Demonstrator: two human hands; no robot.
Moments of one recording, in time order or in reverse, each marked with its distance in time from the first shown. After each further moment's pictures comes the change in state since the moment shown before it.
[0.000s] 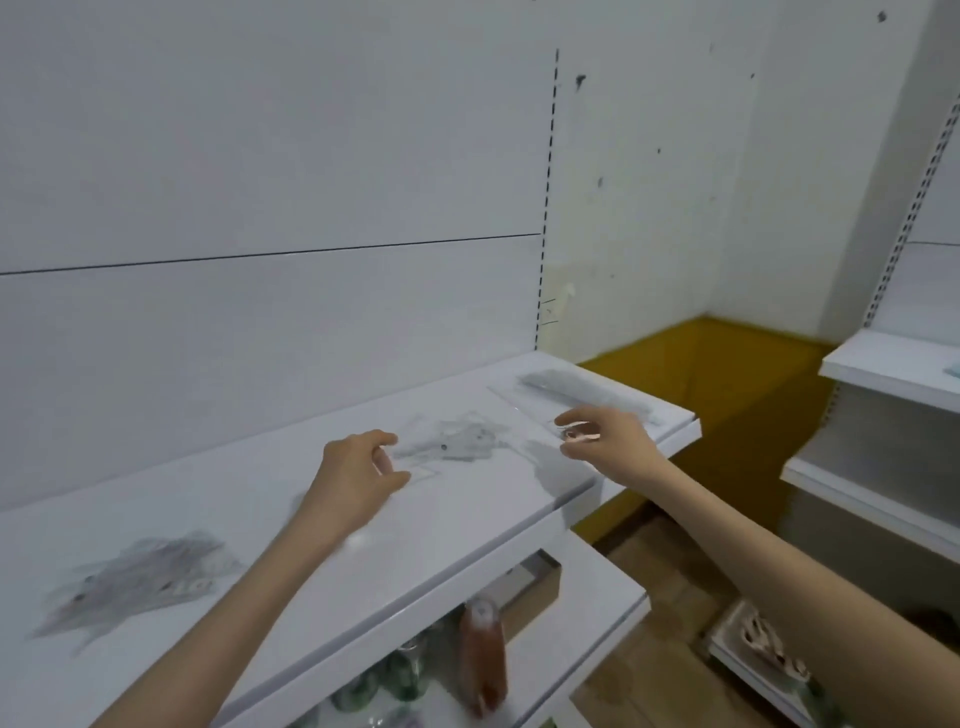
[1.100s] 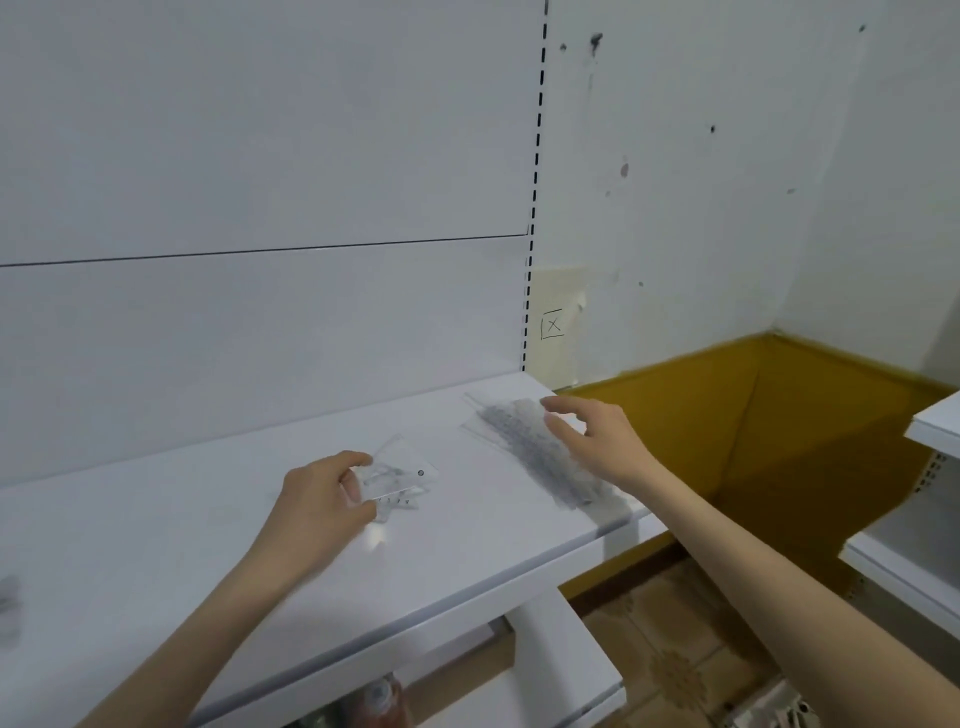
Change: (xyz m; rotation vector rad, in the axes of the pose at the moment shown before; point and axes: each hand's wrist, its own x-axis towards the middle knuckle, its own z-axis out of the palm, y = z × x) left_hand 0.057 0.081 0.102 0.092 0.120 -0.132; right_hand 0.136 0.106 -0.075 -0.089 -0.066 -0.248
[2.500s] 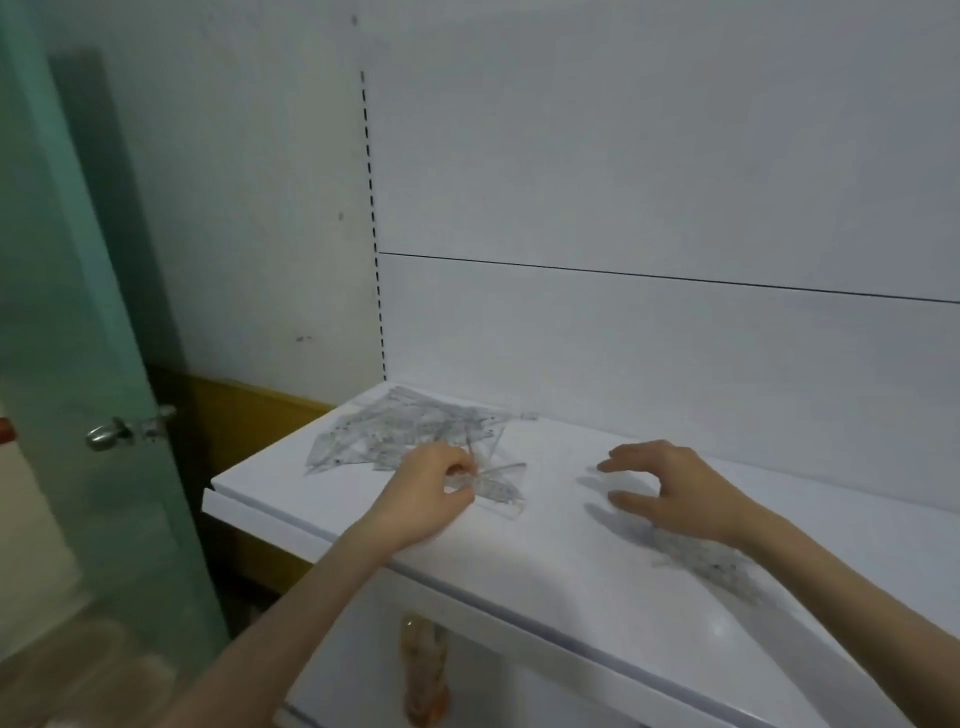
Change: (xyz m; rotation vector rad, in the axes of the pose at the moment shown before) left_hand -0.219 -0.294 -0.353 0.327 0.345 -0.300; right_hand -0.031 -0.446 0.312 -0.070 -0.557 -0.823
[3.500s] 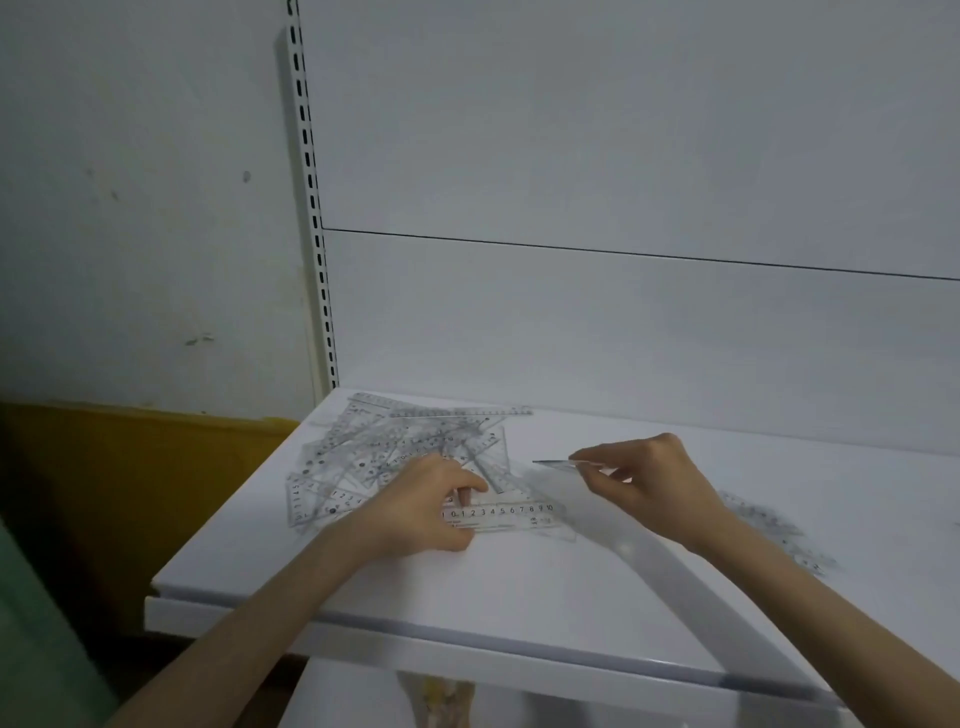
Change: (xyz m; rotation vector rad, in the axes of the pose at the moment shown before) left_hand 0.065 -0.112 -0.023 0.009 -0.445 0.333; right_hand 0.060 -0.090 0.055 0.128 0.414 0.136
